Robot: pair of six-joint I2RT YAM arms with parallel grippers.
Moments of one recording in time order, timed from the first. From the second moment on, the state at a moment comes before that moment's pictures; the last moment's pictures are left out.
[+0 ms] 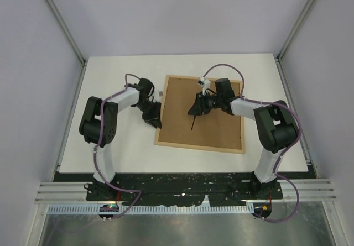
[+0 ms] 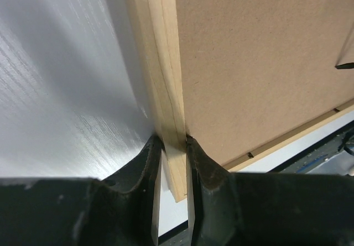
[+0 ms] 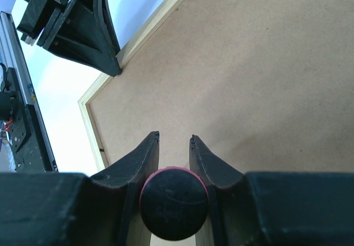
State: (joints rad) left arm -0.35 1.99 1.35 -0.77 0.41 -0.18; right arm 0.35 1.83 1.02 0.10 -0.78 0.12
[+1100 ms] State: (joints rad) left arm -0.24 2.03 1.63 -0.77 0.49 -0.19; right arm 0.32 2.07 1.40 0.10 -0.87 0.39
